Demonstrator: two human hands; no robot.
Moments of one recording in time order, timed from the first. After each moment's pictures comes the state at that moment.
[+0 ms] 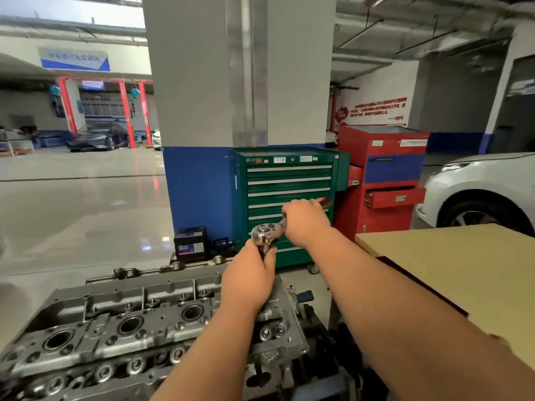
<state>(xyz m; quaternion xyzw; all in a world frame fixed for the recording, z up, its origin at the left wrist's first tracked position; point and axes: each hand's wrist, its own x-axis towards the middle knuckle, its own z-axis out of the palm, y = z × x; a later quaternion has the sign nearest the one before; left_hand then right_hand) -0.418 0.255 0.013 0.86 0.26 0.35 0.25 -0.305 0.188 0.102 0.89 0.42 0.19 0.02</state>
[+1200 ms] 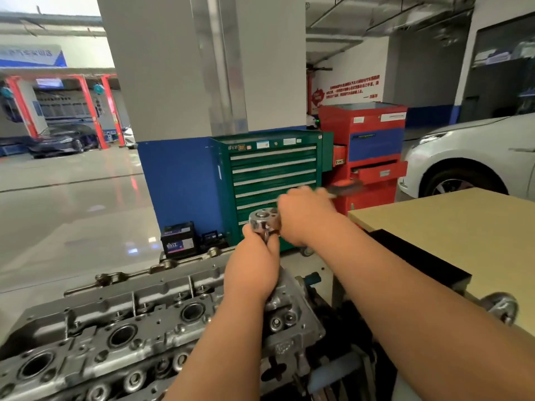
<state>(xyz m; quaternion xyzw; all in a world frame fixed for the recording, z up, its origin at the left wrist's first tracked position) -0.412 0.258 0.014 0.87 0.24 0.31 0.31 -0.344 0.178 0.092 0.90 0.38 0.20 0.03</state>
